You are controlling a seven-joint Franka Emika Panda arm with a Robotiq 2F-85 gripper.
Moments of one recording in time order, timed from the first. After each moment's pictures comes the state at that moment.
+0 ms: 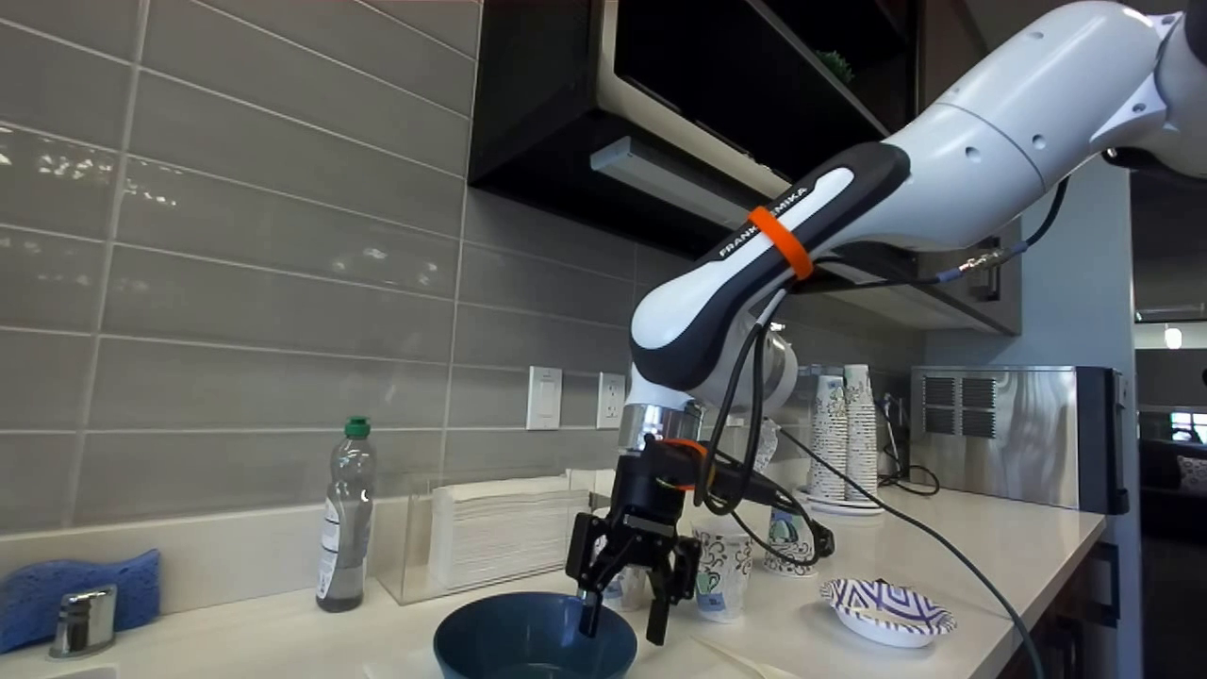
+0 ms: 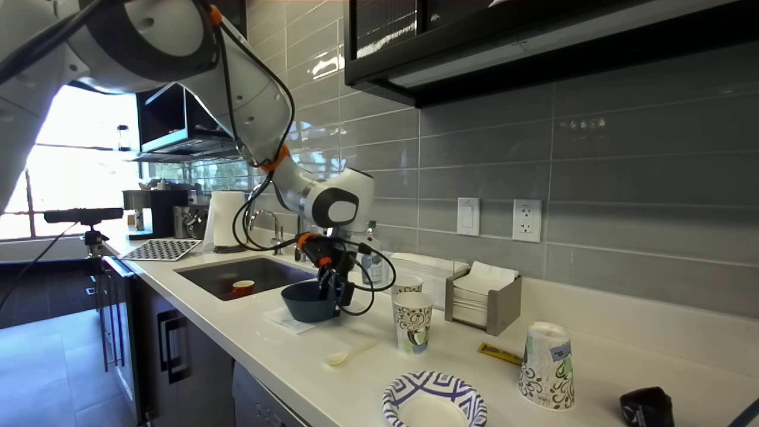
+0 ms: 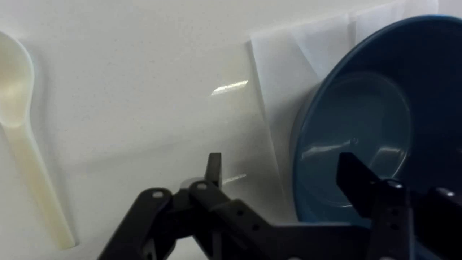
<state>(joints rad) 0.09 0.34 0.10 -1.96 0.30 2.27 0.23</state>
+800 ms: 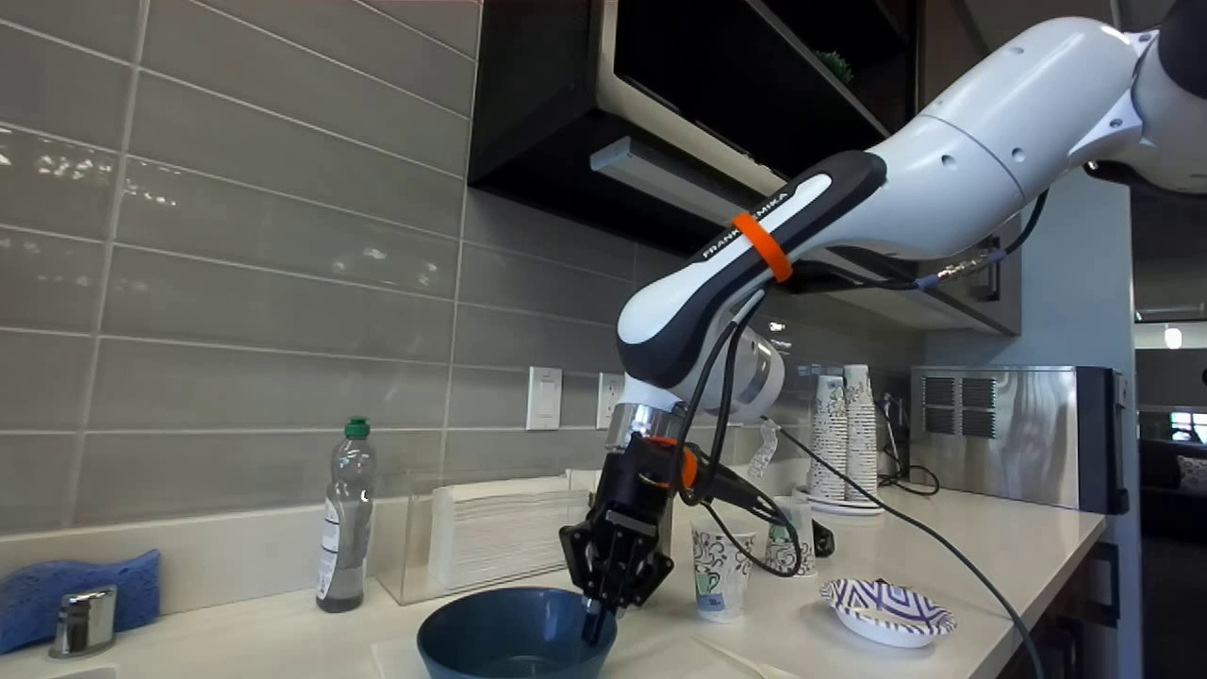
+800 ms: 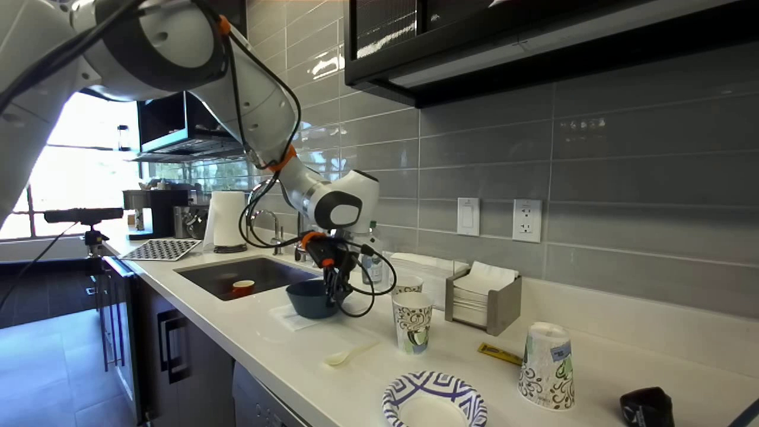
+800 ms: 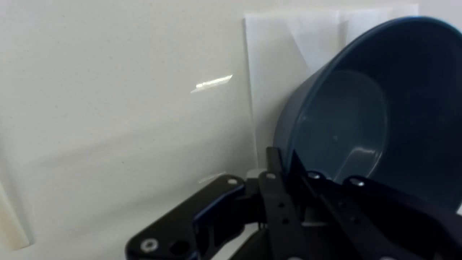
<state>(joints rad) 0.09 0.38 0.11 -1.91 0.39 2.28 0.19</state>
